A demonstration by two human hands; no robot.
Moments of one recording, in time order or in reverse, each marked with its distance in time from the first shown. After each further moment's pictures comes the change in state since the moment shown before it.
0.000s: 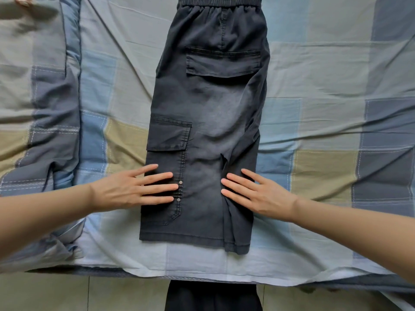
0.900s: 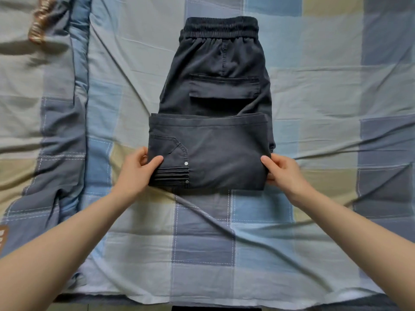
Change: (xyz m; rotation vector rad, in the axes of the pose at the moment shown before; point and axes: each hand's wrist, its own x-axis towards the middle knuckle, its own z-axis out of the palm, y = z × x) left_hand 0.052 -0.040 -0.020 -1.602 0.709 -1.424; right_hand 0.027 0.065 -0.027 1.741 0.480 1.327
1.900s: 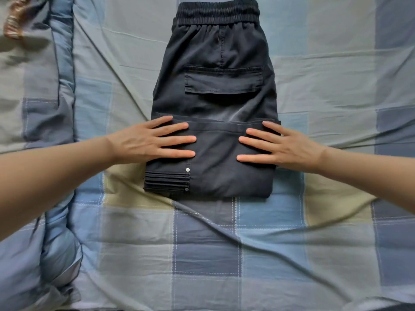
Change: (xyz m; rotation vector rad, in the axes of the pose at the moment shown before) left_hand 0.099 0.036 -0.020 1.671 -0.487 1.529; right_hand 0.072 -0.021 -0.044 -2.045 -0.190 -1.471
